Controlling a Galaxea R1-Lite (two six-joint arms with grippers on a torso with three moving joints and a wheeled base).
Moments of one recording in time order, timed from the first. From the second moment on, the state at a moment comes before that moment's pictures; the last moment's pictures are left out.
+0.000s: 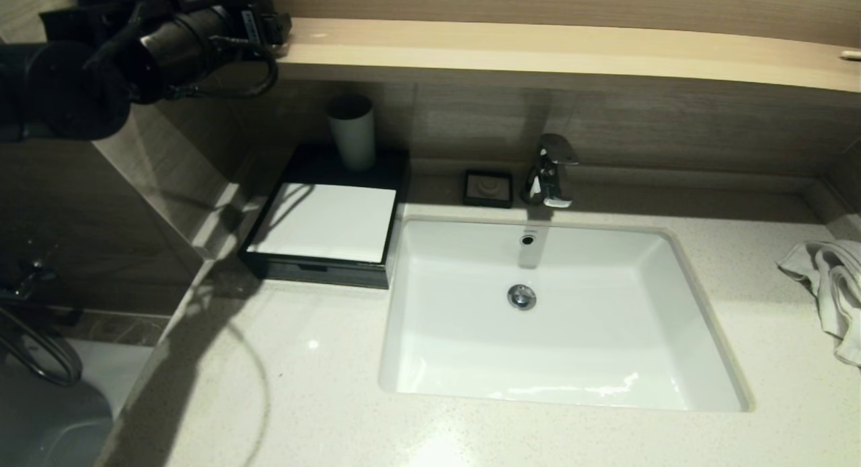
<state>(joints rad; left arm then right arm) -0.21 1.85 -1.80 -0.30 0.15 0.02 0.00 0.00 0.00 0.00 0.00 0.00</state>
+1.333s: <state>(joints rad) -0.21 1.88 -1.85 -0.30 0.15 0.02 0.00 0.00 0.00 0.00 0.00 0.00</state>
